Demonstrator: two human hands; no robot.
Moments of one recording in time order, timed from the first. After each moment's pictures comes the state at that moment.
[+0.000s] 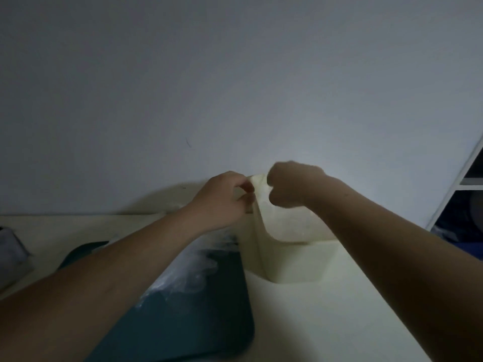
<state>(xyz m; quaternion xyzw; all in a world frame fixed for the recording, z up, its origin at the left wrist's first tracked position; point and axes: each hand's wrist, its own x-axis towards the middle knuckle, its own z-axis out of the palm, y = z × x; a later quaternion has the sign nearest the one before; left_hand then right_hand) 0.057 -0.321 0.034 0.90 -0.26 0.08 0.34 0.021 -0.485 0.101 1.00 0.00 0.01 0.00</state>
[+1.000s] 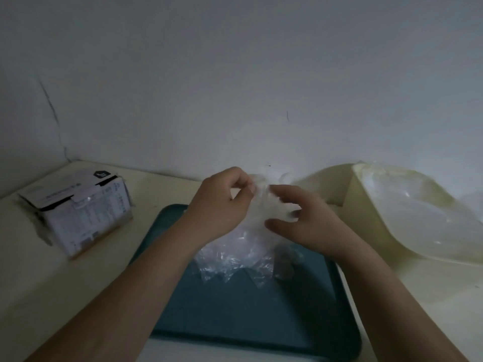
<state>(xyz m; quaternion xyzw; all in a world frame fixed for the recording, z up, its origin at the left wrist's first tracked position) 0.027 -0.155 -0.014 0.87 -0.11 0.16 0.45 0.039 -0.365 -0.025 0.90 0.18 0.02 -0.39</state>
